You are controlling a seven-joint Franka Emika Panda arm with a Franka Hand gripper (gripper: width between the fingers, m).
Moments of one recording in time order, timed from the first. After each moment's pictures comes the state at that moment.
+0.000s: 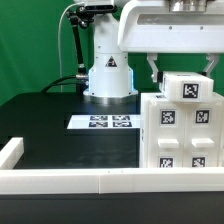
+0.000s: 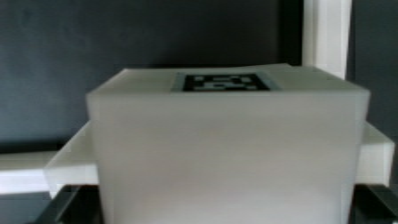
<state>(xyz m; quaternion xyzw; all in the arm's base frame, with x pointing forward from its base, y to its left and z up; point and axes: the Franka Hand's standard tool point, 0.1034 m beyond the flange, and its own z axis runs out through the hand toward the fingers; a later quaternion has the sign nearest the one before) 0.593 0.080 0.150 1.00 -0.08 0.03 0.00</state>
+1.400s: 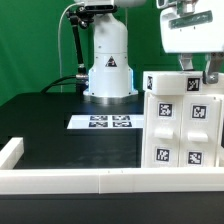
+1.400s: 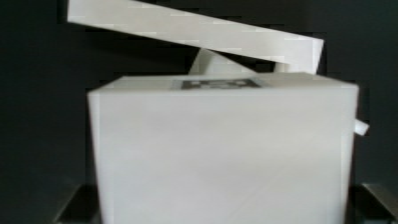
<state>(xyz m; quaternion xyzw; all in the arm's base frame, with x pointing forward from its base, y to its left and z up) 0.589 0.109 0.150 0.75 -0.65 0.01 -0.06</state>
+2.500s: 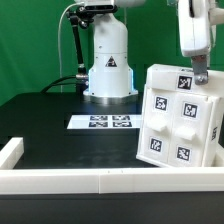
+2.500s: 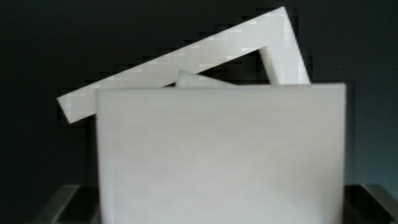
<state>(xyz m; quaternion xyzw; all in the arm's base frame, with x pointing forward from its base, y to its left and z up) 0.592 0.114 0.151 0.56 -0.82 -0.03 -0.08</state>
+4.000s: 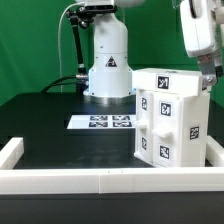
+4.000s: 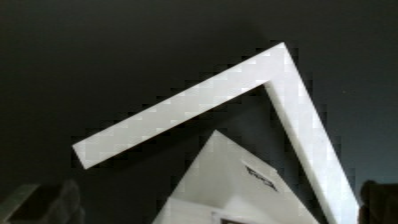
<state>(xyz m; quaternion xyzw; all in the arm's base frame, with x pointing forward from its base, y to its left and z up) 0.592 0.131 0.152 0.53 -0.84 -0.05 -0.11</state>
